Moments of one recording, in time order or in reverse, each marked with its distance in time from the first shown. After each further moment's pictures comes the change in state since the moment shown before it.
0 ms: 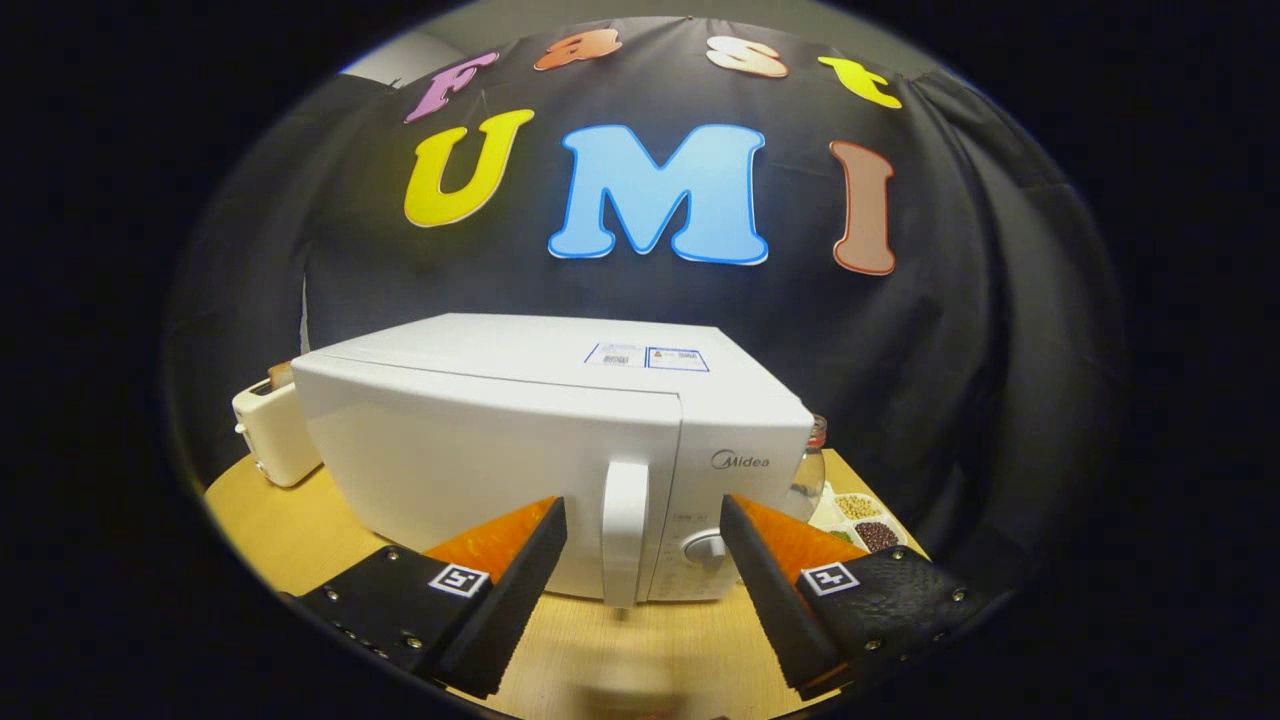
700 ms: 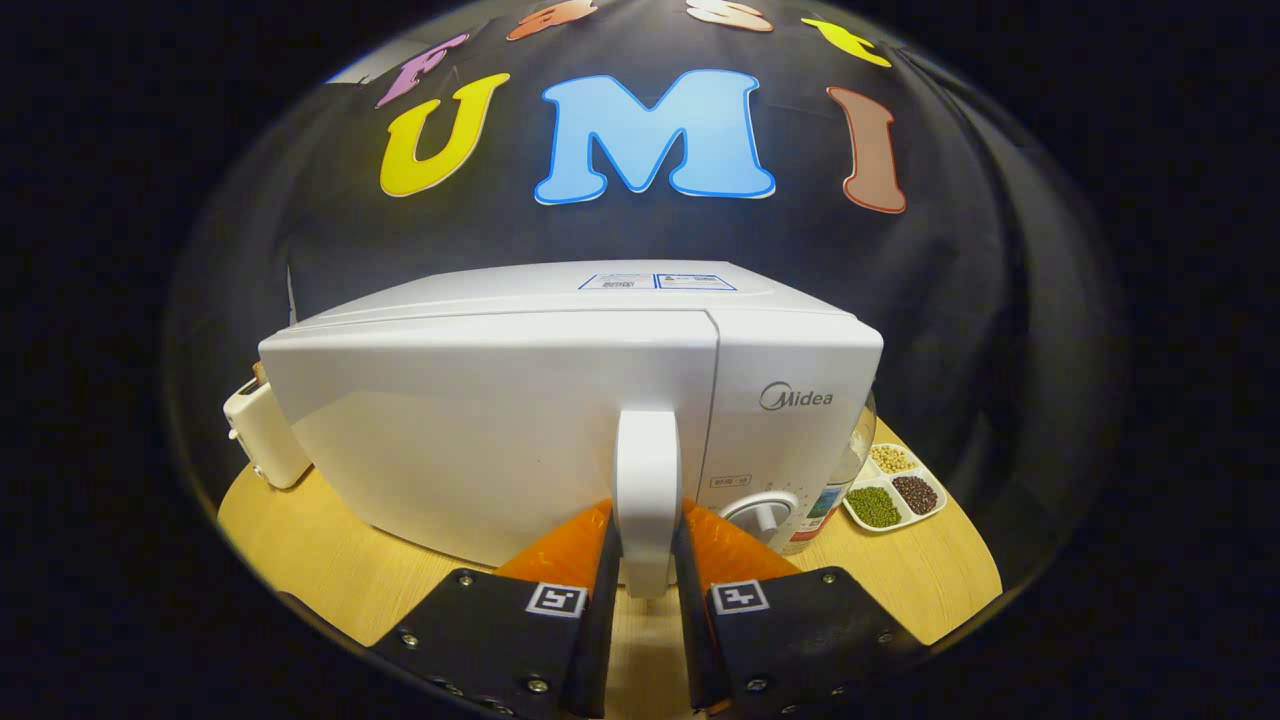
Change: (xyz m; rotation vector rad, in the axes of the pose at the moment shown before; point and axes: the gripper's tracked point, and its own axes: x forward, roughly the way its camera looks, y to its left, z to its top) arm 0.028 0.011 -0.027 0.070 0.117 0.016
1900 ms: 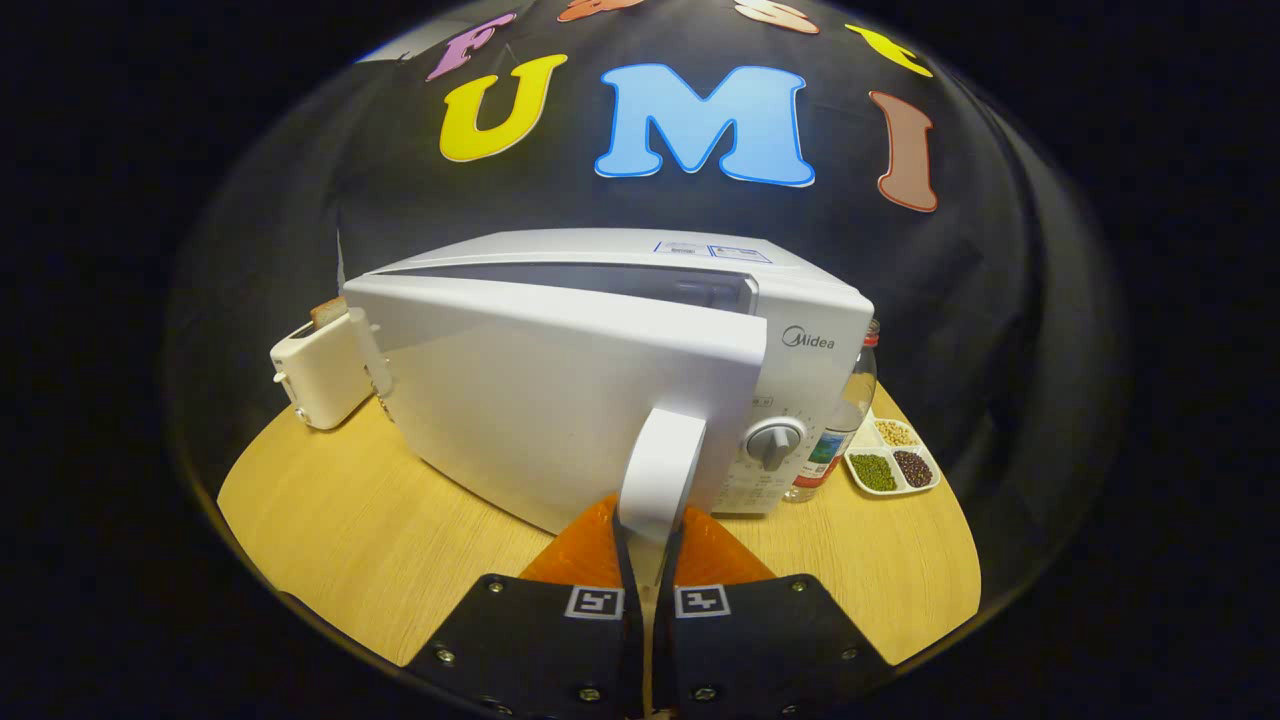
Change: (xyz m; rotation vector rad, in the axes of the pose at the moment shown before) arm -0.076 0.028 -0.039 -0.097 0.118 0.089
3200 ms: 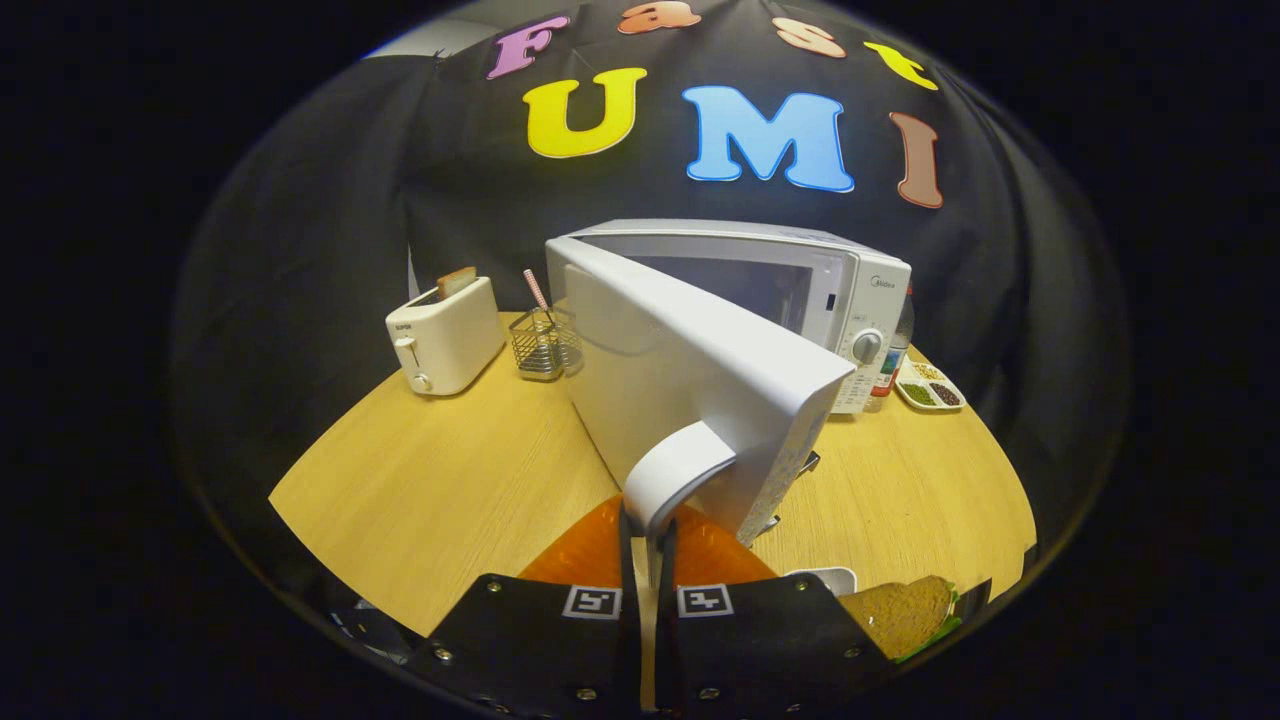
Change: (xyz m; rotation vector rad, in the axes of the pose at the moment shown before) arm -0.120 0.179 -0.071 0.026 -0.015 0.051
